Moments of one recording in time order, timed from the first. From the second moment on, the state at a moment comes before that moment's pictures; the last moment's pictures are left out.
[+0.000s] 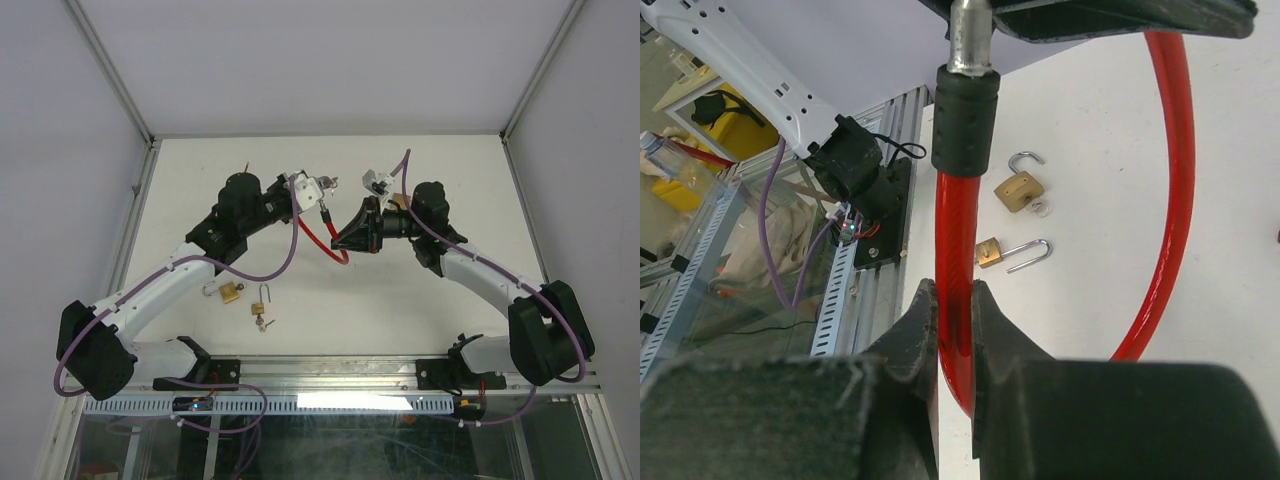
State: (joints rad) left arm -0.66 1.24 1.00 0.10 0.21 0.59; right arm 0.48 1.33 0.75 0.52 -1.11 0.35
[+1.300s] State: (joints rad) left arm -0.70 1.26 1.00 0.02 0.20 0.71; right arm 0.43 1.33 0.75 0.50 -1.16 0.40
